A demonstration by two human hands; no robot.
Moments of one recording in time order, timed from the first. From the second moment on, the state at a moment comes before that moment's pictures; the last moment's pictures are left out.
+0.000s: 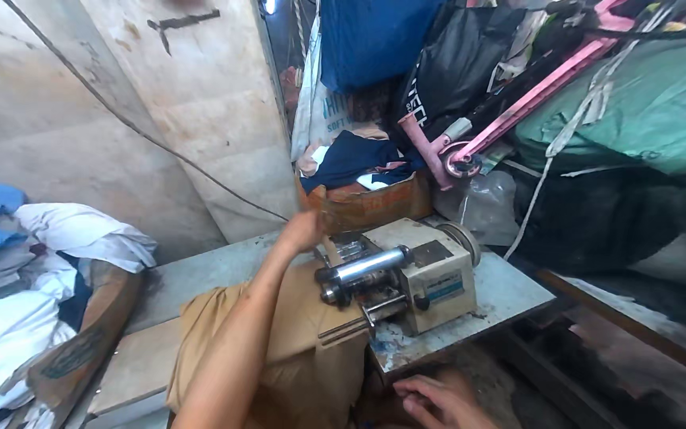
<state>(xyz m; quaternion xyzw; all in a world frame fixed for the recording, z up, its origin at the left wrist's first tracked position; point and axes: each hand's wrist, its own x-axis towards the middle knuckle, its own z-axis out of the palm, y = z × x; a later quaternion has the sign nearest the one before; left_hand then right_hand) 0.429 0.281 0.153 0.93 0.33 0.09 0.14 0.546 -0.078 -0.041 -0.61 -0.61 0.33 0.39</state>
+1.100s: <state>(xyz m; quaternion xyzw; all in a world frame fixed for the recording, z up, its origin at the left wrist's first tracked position) 0.377 0.198 0.104 0.75 0.12 0.43 0.49 0.570 0.096 0.184 -0.52 -0.82 -0.19 0.17</state>
